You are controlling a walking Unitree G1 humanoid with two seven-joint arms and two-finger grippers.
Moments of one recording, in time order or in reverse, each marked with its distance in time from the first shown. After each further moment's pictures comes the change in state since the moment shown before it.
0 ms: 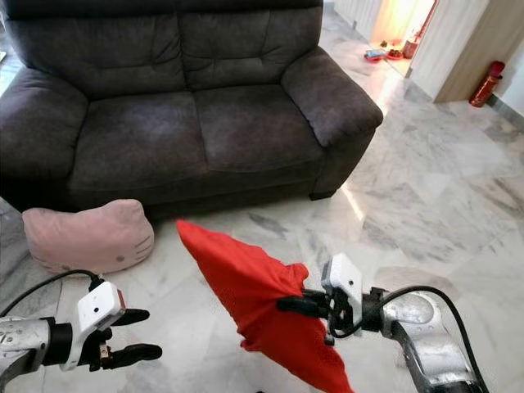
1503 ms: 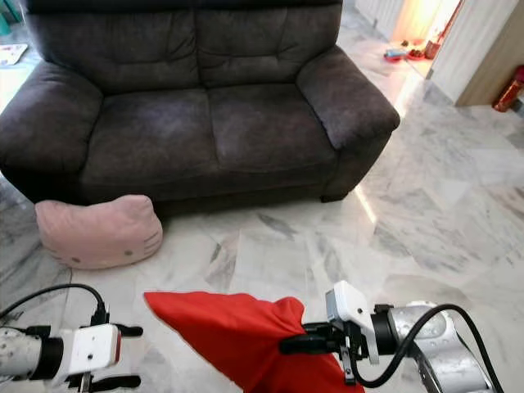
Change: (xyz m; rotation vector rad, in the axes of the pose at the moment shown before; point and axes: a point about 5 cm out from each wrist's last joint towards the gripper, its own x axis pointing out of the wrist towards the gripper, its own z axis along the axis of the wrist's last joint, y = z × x) left arm -0.005 -0.004 -0.016 0.506 0.117 -0.023; right arm -0.007 0.021 0.004 -0.032 0.030 0.171
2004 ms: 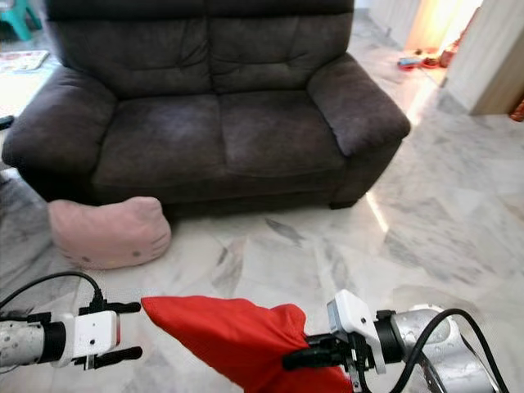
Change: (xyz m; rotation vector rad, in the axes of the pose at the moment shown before) left arm 0.003 0.007 -0.018 0.048 0.001 0.066; right arm -0.001 0.011 0.000 -0.008 0.036 0.088
